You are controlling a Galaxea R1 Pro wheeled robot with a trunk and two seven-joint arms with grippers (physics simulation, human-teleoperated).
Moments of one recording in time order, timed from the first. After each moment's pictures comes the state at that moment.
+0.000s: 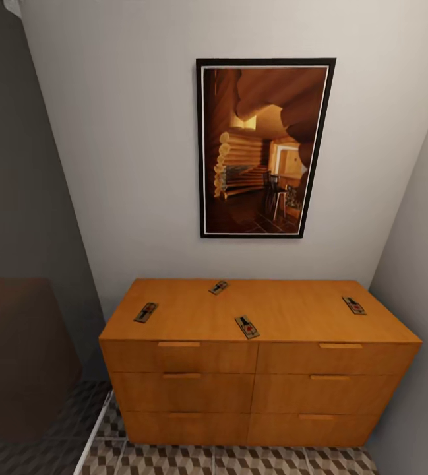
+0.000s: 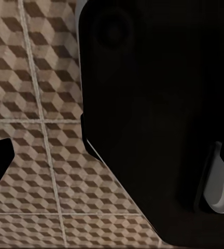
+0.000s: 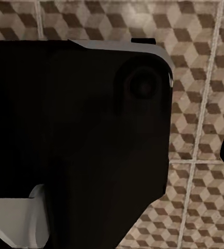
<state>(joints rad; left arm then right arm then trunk) -0.04 0.01 0.00 0.00 0.00 0.06 0.00 0.00 0.04 0.00 -0.12 0.00 0.00 0.00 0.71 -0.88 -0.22</state>
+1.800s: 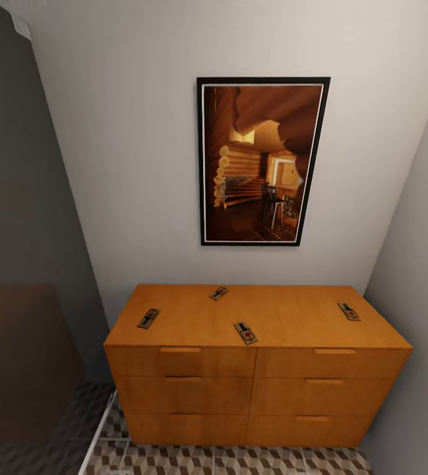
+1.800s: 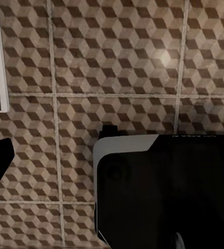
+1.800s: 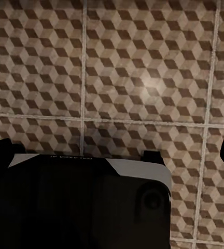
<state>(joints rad) -0.04 0.02 0.00 -1.07 0.00 0.87 0.00 0.01 0.09 0.04 -1.07 0.00 0.70 0.00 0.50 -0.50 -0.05</state>
